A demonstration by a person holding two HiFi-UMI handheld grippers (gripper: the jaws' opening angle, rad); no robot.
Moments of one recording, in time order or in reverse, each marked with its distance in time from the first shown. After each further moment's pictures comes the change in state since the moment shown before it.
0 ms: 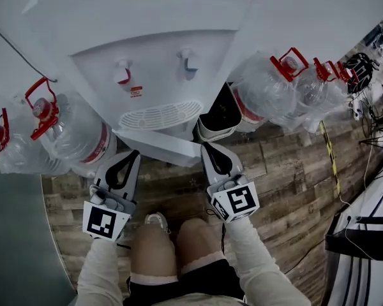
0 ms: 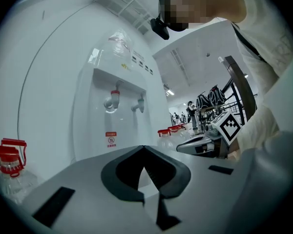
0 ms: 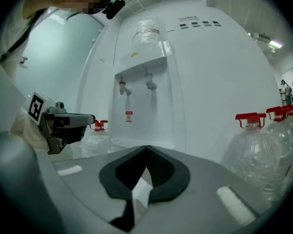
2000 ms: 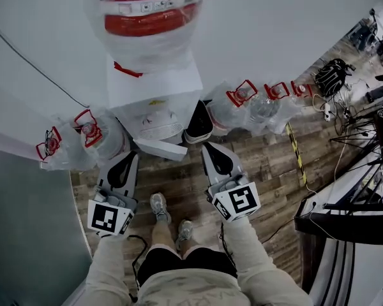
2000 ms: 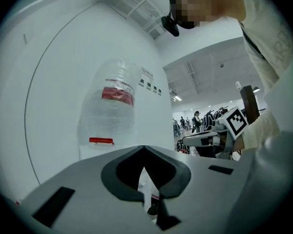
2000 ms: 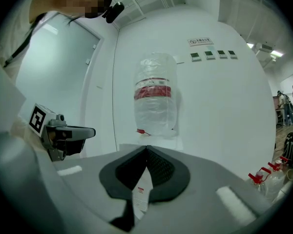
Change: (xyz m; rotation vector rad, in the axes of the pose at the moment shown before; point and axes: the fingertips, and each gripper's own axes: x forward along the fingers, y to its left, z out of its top) left arm -0.079 -0.004 0.404 -0.064 0.003 0.030; right arm -0.102 0.046 0.431 0.013 -0.009 -0.023
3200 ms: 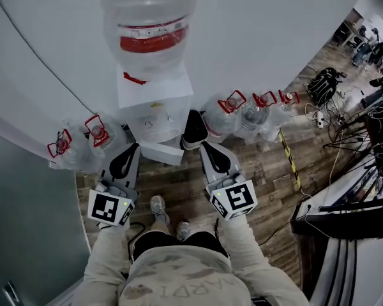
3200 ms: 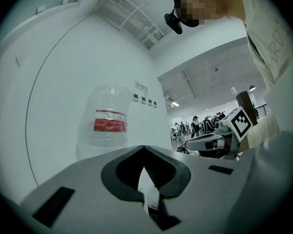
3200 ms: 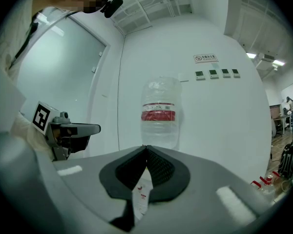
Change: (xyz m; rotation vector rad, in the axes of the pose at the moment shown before) left arm -0.047 -0.044 0.107 0.053 -0.091 -0.011; right arm -0.070 0.037 0.095 -0.050 -0.047 -0.009
